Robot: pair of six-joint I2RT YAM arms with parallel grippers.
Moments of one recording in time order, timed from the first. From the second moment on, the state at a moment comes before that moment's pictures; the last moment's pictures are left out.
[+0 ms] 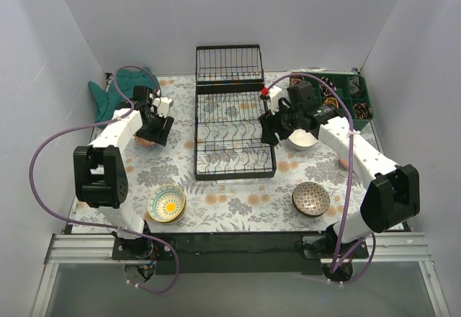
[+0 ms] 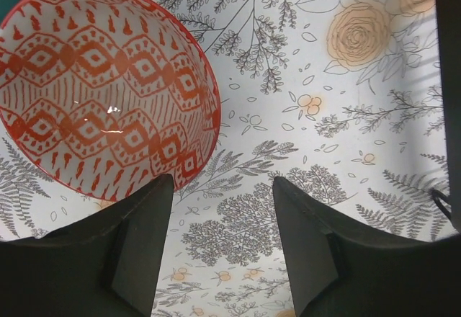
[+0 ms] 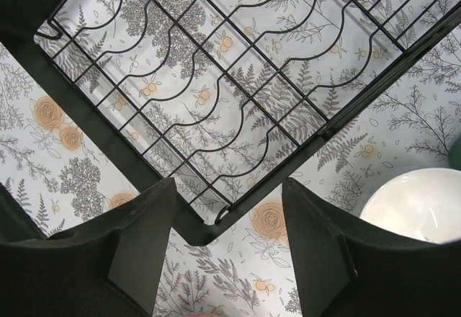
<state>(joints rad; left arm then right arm) -0.05 1.68 1.29 -0.76 0.10 0.30 0.45 1.49 1.27 -0.63 -0.41 -0.22</state>
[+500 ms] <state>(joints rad) -0.05 1.80 1.29 -0.67 -0.01 0.35 0.45 1.48 1.25 -0.62 -0.42 -0.22</state>
